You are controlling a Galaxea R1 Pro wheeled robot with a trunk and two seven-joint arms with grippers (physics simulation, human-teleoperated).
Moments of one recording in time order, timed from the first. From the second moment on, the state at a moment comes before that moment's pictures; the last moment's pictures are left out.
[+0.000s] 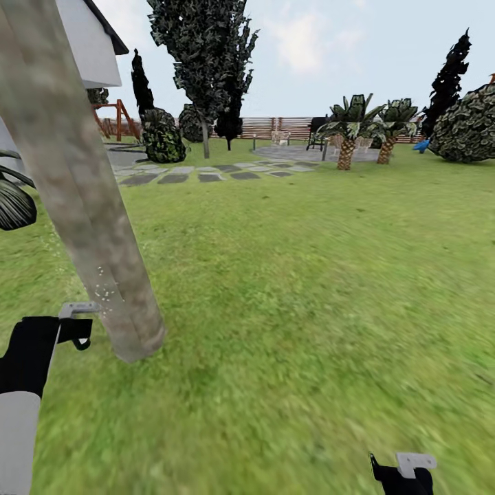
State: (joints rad) left arm -0.77 0.28 0.39 -0.99 -0.44 0.77 -0.35; right arm -0.35 -0.13 -0.60 -0.28 0.50 -0.41 0.05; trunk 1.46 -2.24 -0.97
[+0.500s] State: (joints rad) left arm -0.90 0.40 0.35 -1.04 -0.47 0.98 -0.41; right arm -0.36 -0.13 -0.60 -0.28 0.50 -0.41 0.05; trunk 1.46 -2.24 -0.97
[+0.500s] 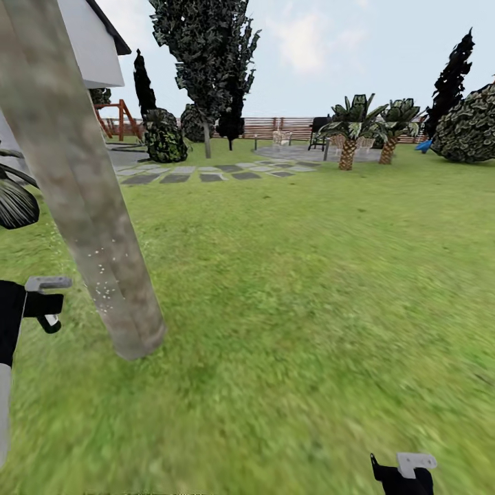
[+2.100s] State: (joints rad) left arm -0.85 0.37 0.21 -1.04 -0.47 0.99 -0.41; right arm -0.35 -0.13 -0.60 -0.28 0.50 -0.41 0.05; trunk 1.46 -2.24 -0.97
